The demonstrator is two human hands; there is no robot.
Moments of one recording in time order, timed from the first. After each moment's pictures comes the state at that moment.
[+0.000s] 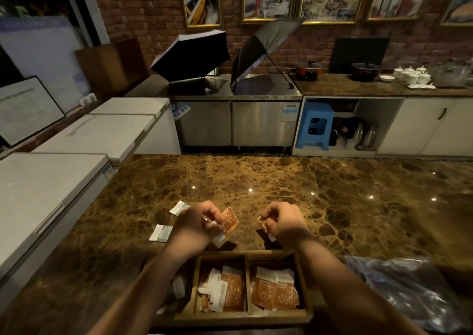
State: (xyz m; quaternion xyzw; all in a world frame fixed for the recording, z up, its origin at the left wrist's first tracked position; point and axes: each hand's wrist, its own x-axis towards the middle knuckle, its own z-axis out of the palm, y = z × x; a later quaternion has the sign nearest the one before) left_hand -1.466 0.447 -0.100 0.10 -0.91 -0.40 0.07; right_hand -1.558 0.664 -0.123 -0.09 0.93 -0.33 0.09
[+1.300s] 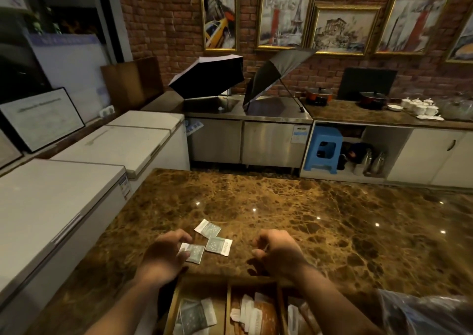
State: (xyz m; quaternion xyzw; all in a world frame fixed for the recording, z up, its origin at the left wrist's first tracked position) left_hand -1.437 0.317 -0.139 0.16 -0.95 -0.26 0.05; right_hand -1.527 0.582 -0.106 -0.20 0.94 -0.25 0.10
